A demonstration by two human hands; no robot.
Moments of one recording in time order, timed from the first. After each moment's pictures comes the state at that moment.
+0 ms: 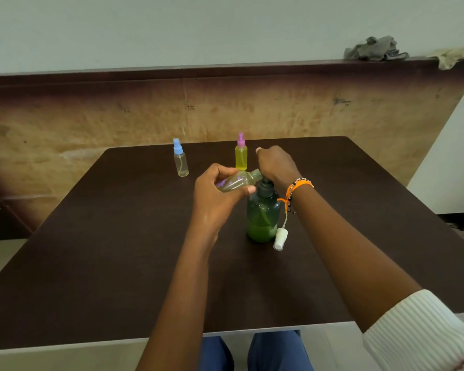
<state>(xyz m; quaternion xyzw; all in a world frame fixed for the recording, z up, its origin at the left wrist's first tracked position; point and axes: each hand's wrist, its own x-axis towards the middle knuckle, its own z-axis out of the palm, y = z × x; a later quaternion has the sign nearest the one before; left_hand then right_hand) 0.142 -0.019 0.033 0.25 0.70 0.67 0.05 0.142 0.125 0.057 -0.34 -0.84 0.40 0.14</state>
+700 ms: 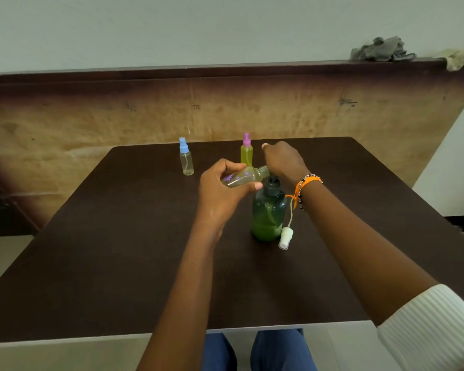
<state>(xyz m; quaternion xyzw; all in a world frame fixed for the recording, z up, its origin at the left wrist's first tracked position) 0.140 -0.022 0.038 0.26 0.69 0.67 0.05 0.143 0.126 0.063 -0.34 -0.85 0.37 0.15</state>
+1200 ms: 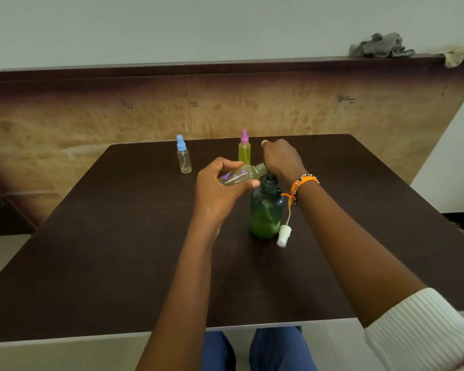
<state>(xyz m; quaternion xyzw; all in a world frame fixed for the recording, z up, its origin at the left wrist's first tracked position) 0.139 -0.019 0.036 0.26 0.69 0.68 0.04 0.139 0.129 0.058 -0.35 -0.83 0.40 0.16</state>
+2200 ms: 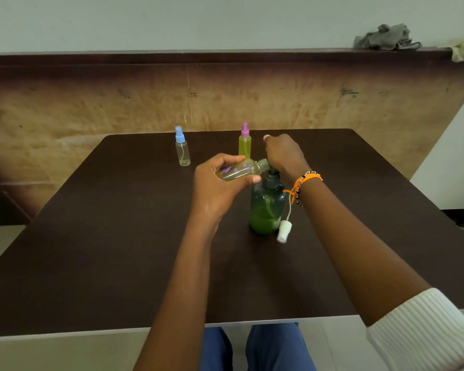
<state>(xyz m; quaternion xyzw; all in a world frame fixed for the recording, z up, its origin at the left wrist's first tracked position) 0.138 -0.020 0.035 0.26 0.68 0.68 0.05 0.141 0.126 0.059 -0.35 -0.82 0.43 0.16</state>
